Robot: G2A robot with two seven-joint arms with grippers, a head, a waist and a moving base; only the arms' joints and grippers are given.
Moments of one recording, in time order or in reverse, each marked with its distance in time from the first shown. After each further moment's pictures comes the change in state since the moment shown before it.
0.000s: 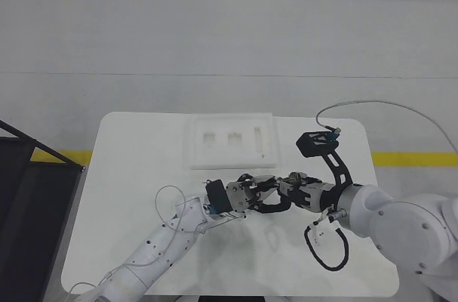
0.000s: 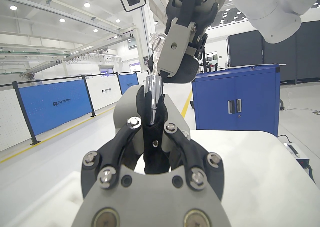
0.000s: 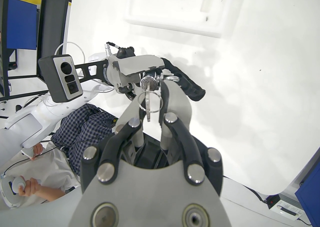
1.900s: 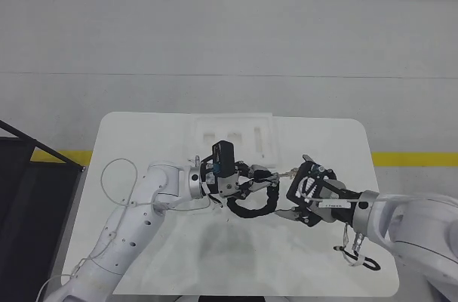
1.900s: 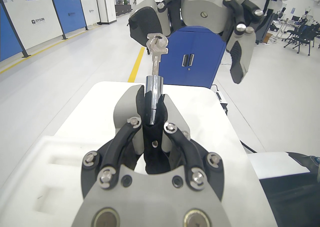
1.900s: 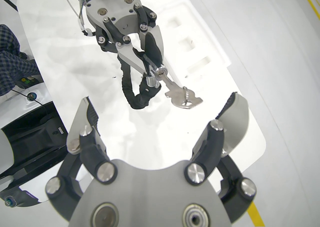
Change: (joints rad) left arm -0.034 0.111 -0.209 -0.313 -0.514 -0.567 -1.011; right arm -0.300 0.068 0.208 0.000 -0.437 -1.002 -0.120
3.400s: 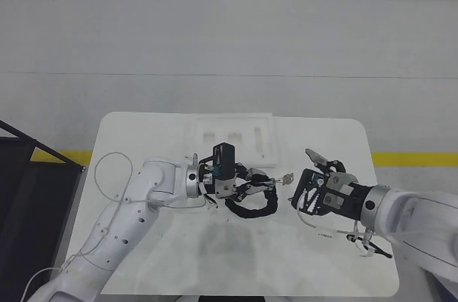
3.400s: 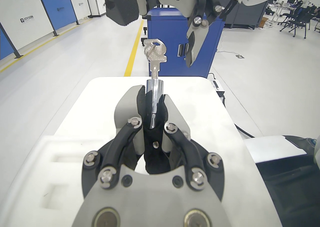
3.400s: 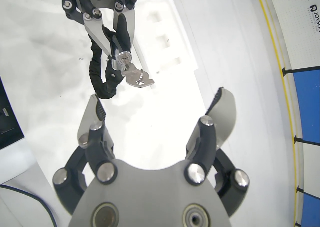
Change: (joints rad) left arm -0.051 0.077 0.050 -0.037 -0.039 -0.015 -0.038; right arm -0.061 -0.024 0.100 0.000 -0.273 -0.234 -0.007
